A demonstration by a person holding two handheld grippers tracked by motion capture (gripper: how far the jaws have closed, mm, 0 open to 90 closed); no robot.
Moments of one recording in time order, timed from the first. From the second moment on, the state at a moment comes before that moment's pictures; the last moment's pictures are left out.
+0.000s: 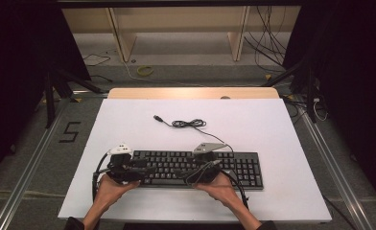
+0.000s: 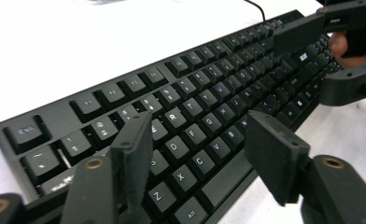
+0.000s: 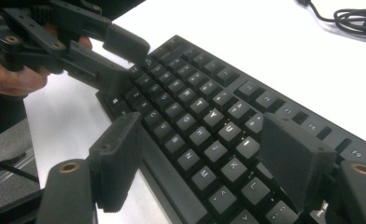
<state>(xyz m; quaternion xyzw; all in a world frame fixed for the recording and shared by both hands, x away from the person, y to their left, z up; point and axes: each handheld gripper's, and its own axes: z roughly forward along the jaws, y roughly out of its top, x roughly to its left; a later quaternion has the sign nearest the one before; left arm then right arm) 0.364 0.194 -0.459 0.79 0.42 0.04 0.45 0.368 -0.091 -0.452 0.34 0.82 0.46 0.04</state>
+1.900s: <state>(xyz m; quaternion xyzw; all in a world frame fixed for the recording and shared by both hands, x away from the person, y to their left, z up) 0.369 0.172 -0.465 0.83 0.38 0.03 0.41 0.356 -0.110 -0.449 0.34 0.81 0.47 0.04</state>
